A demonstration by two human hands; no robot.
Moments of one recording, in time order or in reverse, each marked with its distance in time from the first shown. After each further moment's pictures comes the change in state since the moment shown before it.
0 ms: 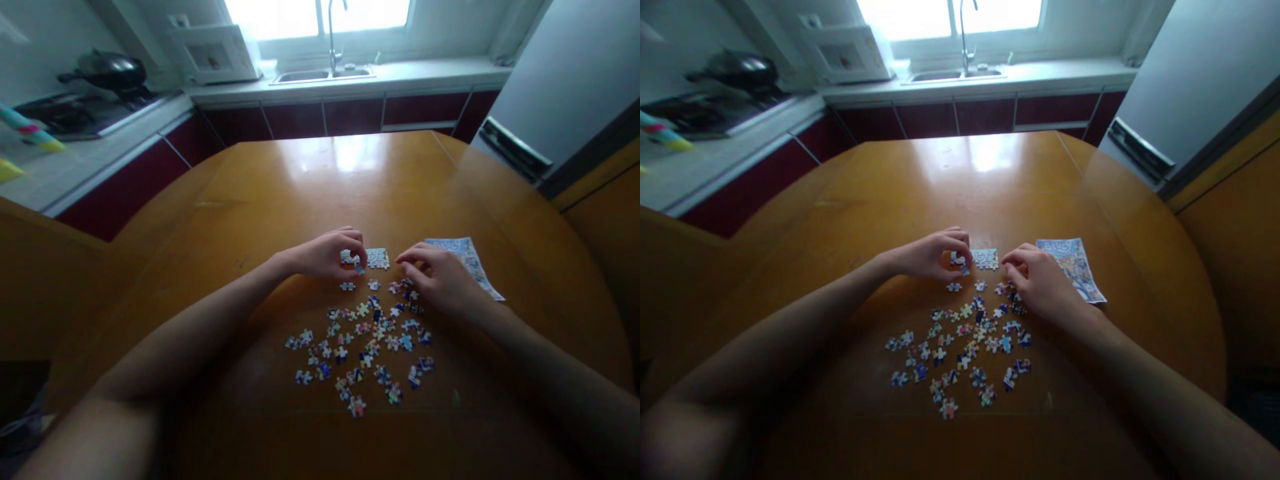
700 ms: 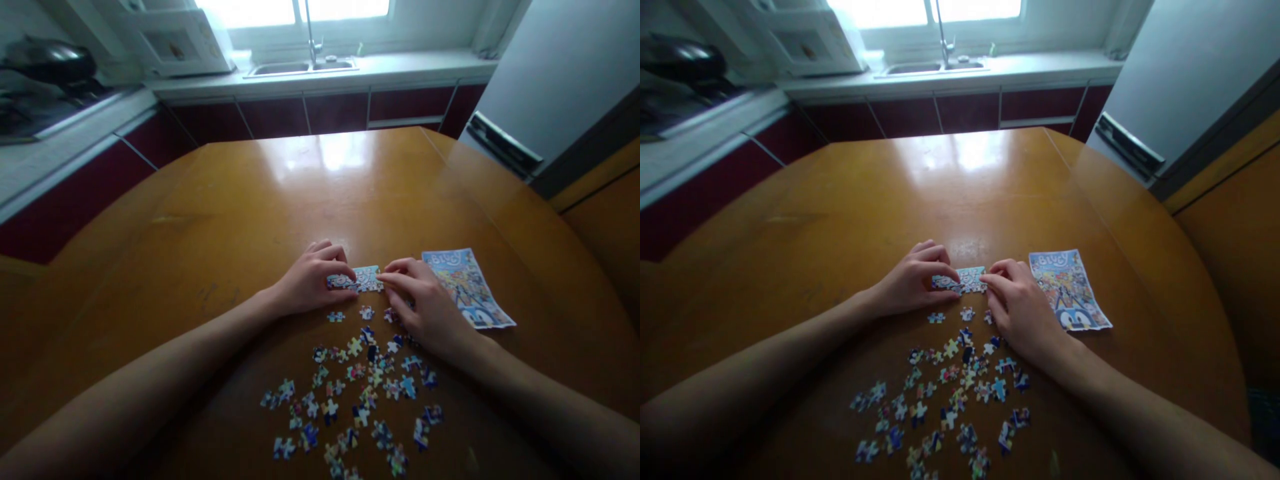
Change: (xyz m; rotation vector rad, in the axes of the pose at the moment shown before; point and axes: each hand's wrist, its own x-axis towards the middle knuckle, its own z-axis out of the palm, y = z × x) left_hand -0.003 -0.026 0.025 0.177 0.253 -0.044; right_hand 0.003 -0.001 0.025 -0.039 0.076 -0.067
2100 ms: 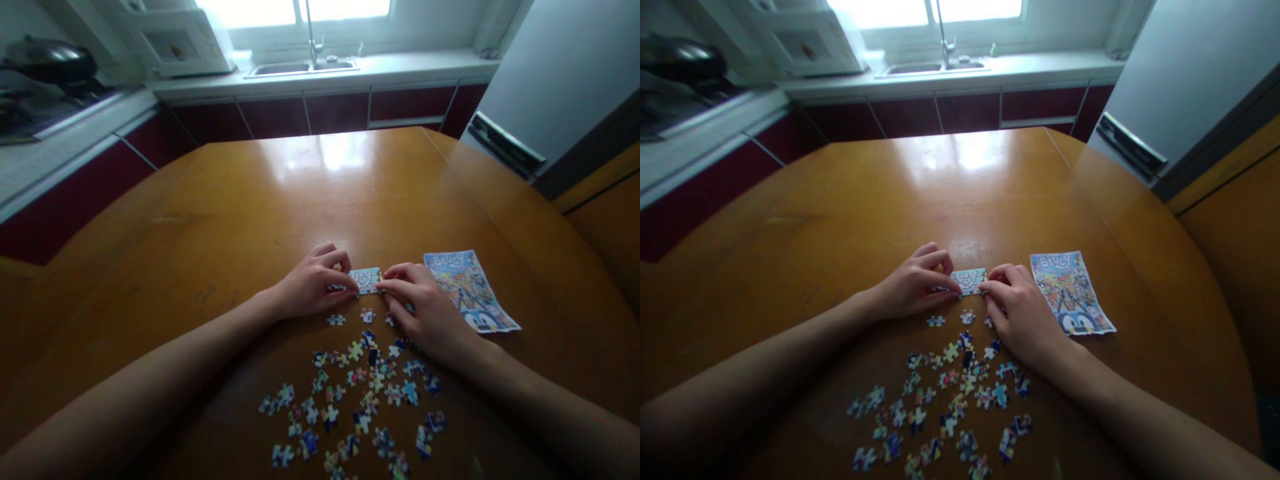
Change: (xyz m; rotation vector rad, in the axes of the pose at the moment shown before) left_hand 0.000 -0.004 0.000 0.020 -0.014 0.151; right_hand -0.001 0.005 0.005 -0.046 -0.032 -0.042
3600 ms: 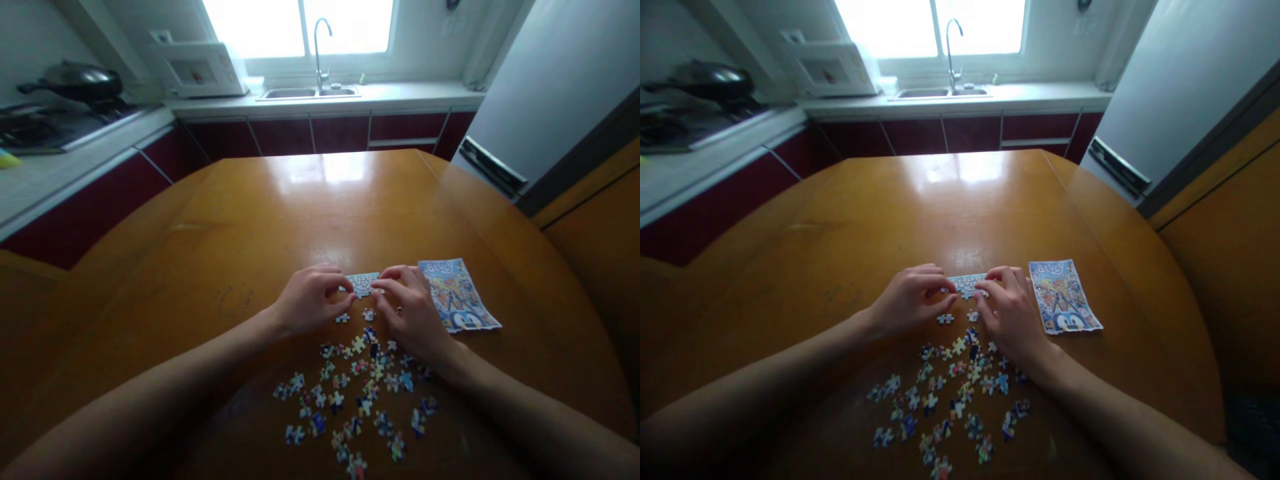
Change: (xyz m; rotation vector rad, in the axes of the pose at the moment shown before) left_hand -0.013 0.043 -0.014 -0.023 0.124 -0.279; right_hand 0.001 -0.024 0.011 -0.068 0.205 0.007
